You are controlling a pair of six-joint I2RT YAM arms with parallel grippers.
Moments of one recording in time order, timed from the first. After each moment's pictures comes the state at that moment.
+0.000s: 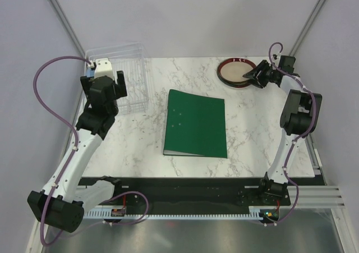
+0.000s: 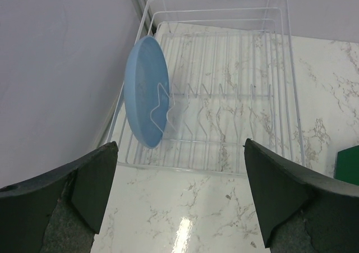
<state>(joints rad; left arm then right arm) -0.28 1.05 1.07 -0.28 -0.62 -0.01 -0.24 2.22 1.70 -0.22 -0.71 0.60</state>
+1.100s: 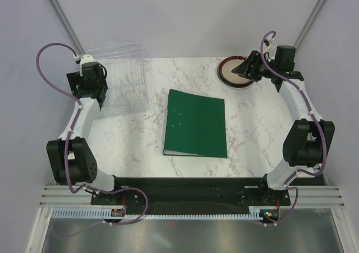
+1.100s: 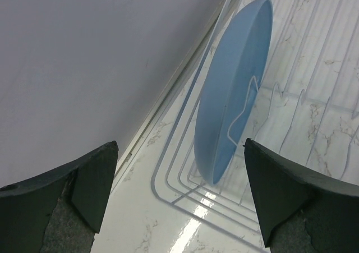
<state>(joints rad) 0.08 1.46 1.18 -0.20 -0.60 0.01 -0.09 1.70 1.47 -0.31 -0.72 0.45</state>
